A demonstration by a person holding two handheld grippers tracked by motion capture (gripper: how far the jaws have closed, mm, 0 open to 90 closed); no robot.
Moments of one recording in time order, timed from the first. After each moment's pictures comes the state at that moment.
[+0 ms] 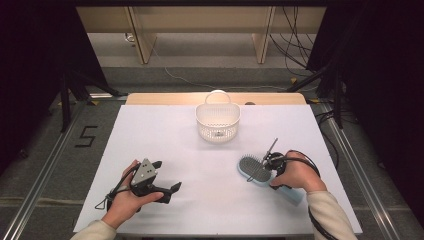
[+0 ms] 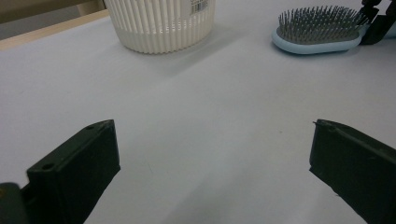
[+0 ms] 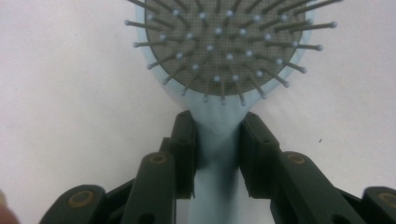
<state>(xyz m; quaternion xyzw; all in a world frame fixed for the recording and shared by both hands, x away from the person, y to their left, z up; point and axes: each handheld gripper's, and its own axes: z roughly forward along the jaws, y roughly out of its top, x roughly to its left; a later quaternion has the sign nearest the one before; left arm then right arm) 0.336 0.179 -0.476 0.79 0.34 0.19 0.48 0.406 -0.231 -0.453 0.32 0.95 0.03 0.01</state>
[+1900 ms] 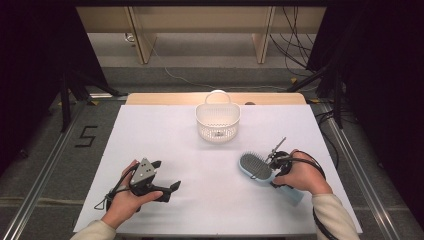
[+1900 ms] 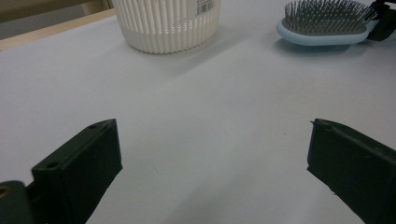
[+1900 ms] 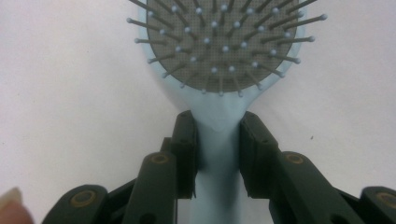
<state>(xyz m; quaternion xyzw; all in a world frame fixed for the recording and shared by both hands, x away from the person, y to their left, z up) 0.337 0.181 -0.476 0.78 0.35 0.19 0.48 0.400 -0.242 -0.444 0.34 0.94 0.08 0.02</state>
